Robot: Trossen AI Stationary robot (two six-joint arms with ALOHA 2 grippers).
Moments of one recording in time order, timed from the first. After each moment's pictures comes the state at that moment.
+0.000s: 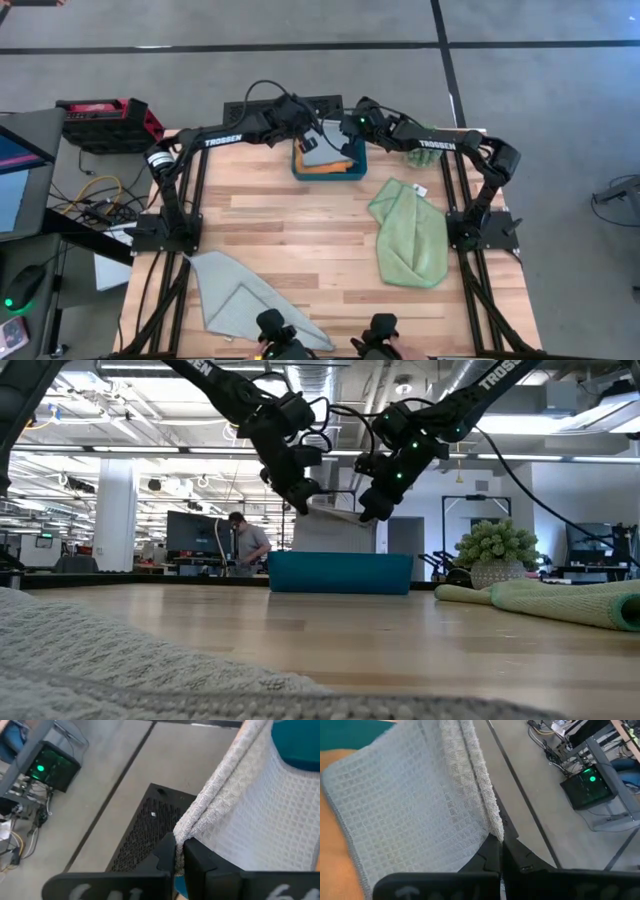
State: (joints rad) left arm 0.59 1.84 1.45 -0.34 -0.40 0.32; right arm -0.61 1.76 1.18 -0.07 0.25 -0.55
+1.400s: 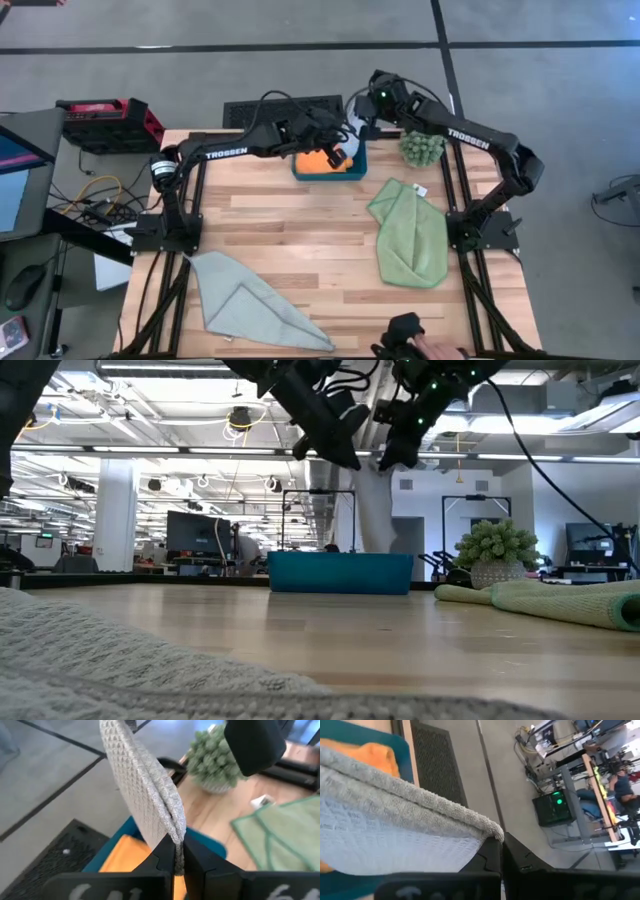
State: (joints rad) left arm 0.34 1.85 1.63 -0.37 -0.22 -0.09; right arm -0.64 1.57 1.39 -0.40 0.26 -0.82
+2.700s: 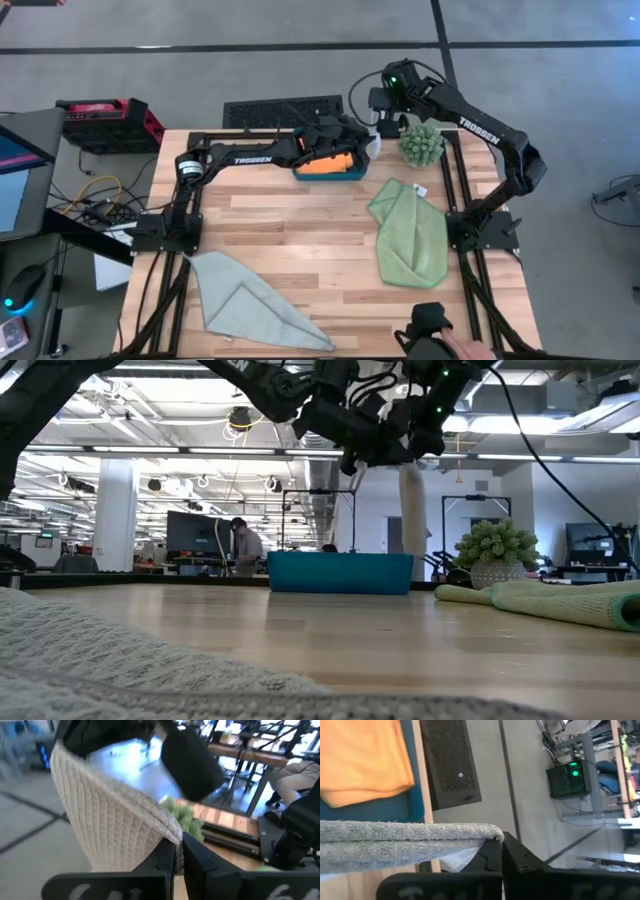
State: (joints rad) left arm 0.30 2.05 1.64 0.19 -0.05 -0.11; right arm -0.75 1.56 1.54 -0.73 0.27 -0.87
